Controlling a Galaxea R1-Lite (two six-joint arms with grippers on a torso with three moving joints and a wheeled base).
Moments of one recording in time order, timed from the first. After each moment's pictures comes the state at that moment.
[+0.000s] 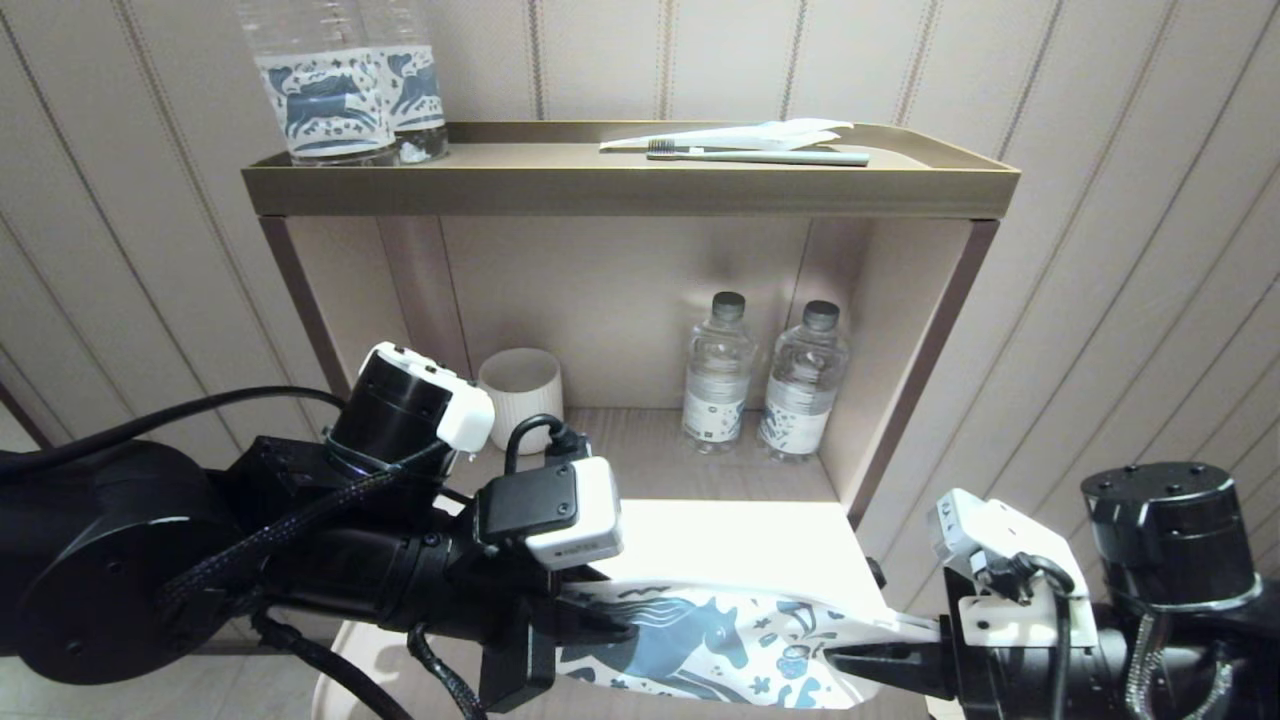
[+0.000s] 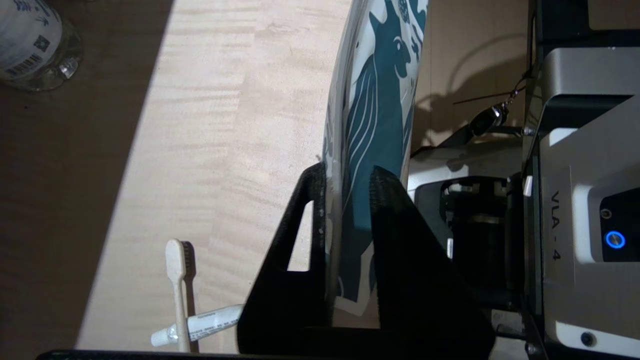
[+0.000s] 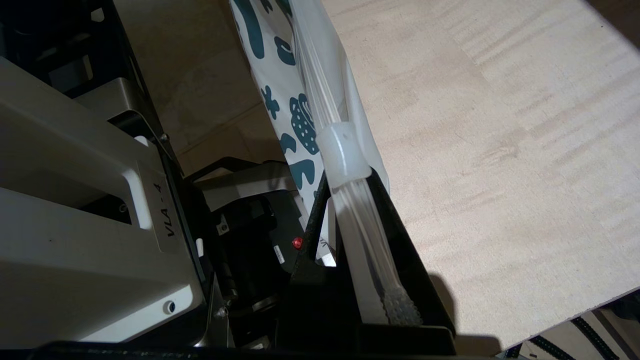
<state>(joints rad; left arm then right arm) -0.75 1.66 -0.89 -0.06 -0.50 0.61 0.40 1.45 -0.41 -0.48 0.66 -0.27</state>
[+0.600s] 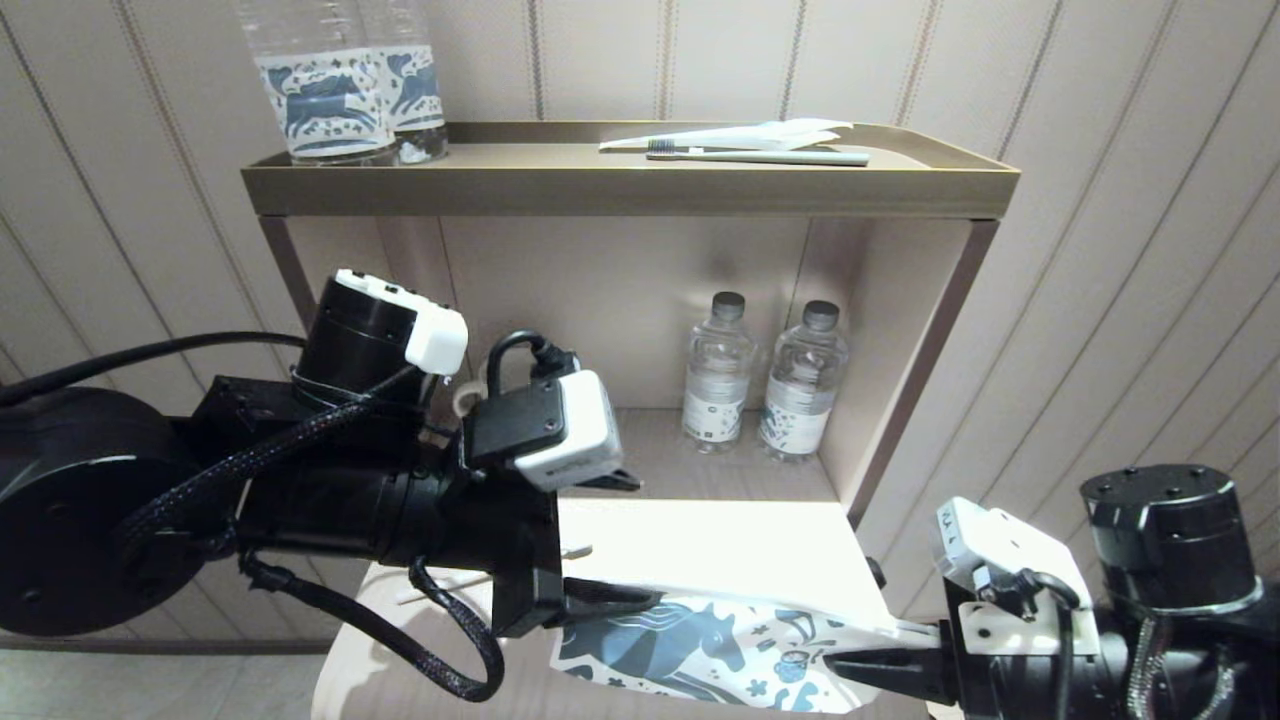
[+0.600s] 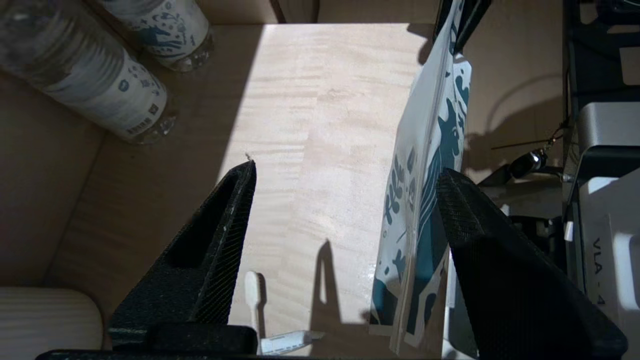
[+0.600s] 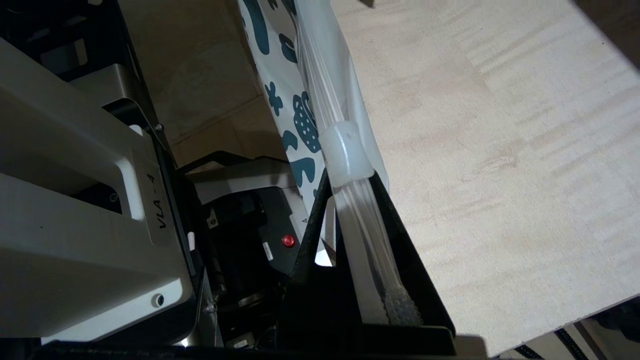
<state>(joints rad) -0.73 1.63 -0.99 -0.08 -0.50 0.61 0.41 1.45 -0.41 -0.47 0.66 -0.32</state>
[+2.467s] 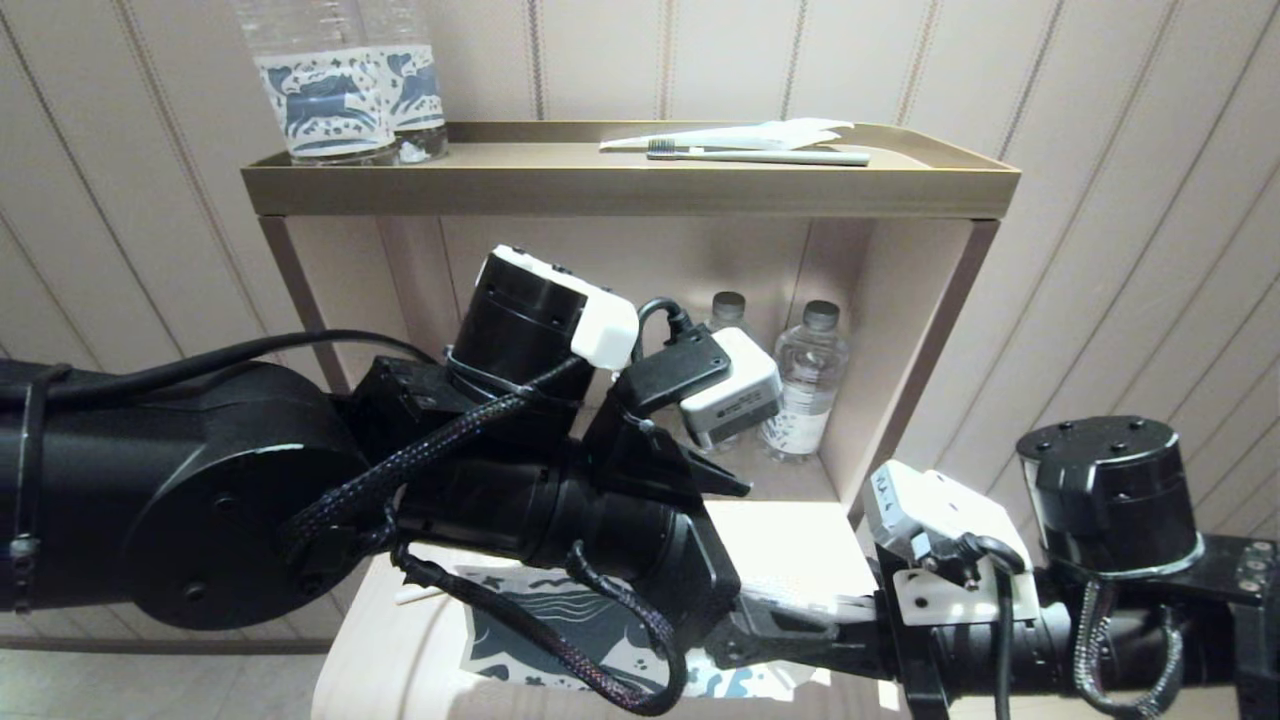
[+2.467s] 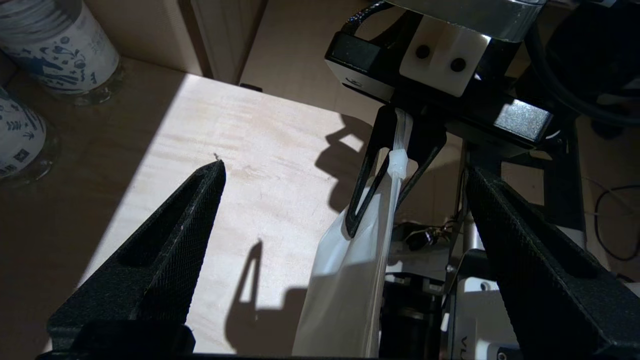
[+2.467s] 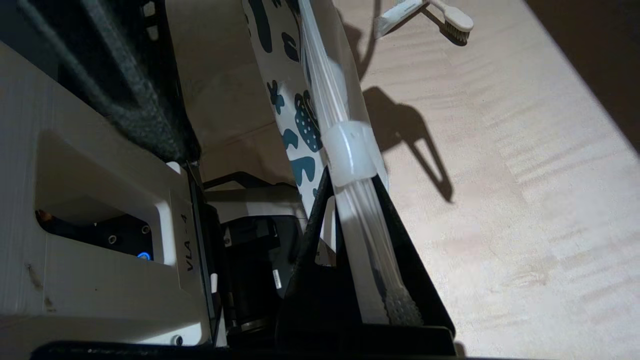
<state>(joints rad) -0.92 1.76 -1.20 -0.05 -0.45 0.22 0.56 1.49 -0.57 -0.43 0.65 -0.28</state>
